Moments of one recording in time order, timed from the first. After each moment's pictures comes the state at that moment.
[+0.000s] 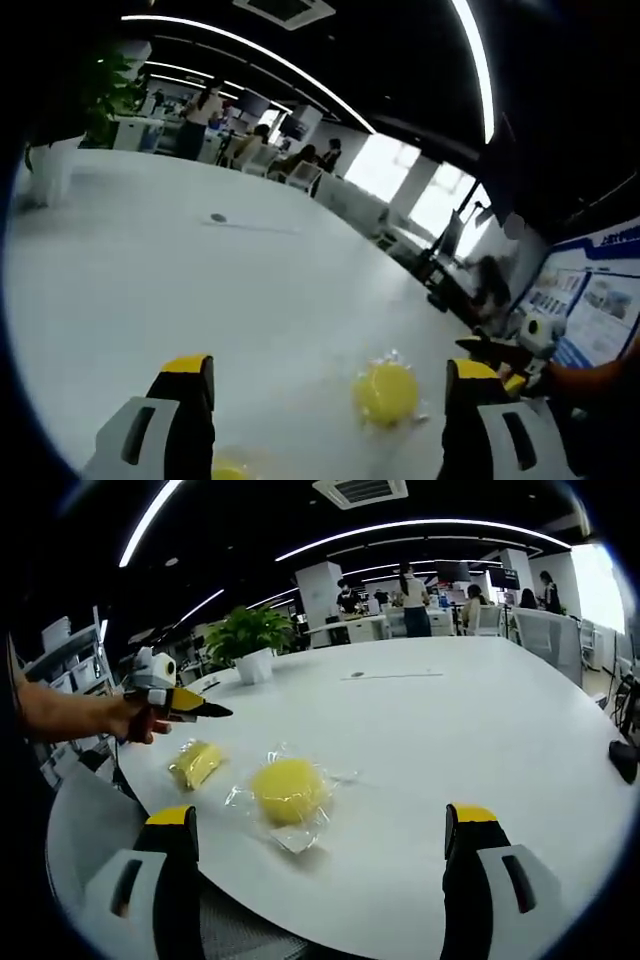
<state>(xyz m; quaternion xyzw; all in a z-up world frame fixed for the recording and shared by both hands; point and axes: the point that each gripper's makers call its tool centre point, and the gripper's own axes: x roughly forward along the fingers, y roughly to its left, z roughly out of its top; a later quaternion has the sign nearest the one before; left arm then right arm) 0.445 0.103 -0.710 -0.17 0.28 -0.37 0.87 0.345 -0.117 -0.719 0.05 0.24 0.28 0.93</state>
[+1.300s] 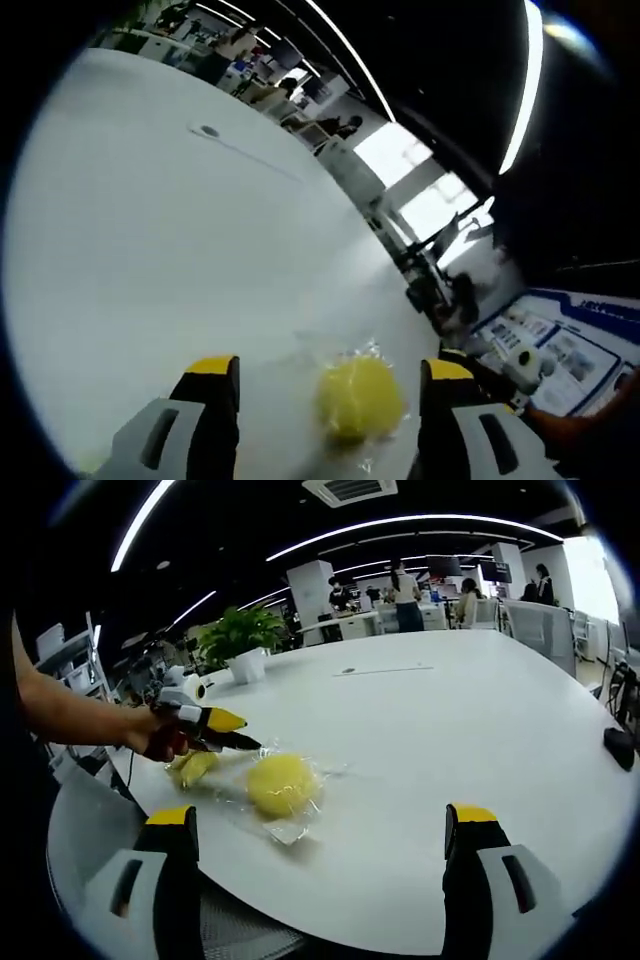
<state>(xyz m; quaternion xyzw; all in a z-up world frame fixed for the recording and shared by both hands) 0.445 0.038 -0.760 -0.29 0.37 -0.39 0.79 0.343 -0.127 -0.725 0.07 0.25 0.27 0.93</state>
